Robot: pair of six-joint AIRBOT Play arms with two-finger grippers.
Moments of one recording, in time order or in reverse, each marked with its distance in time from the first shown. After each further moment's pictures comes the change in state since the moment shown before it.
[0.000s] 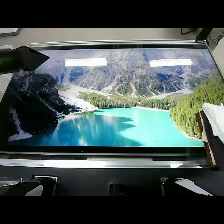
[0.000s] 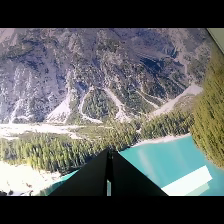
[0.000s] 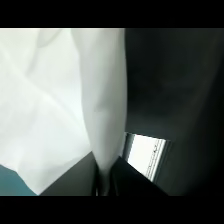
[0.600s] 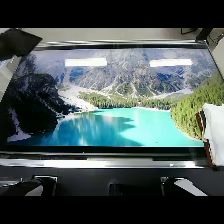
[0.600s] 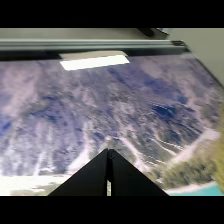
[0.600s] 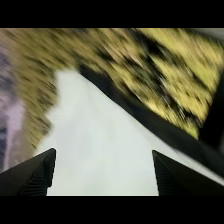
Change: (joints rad) left arm -0.050 -0.016 0.081 0.146 0.175 -0.031; right arm 0.138 0.042 0.220 0.232 -0.439 -0.286
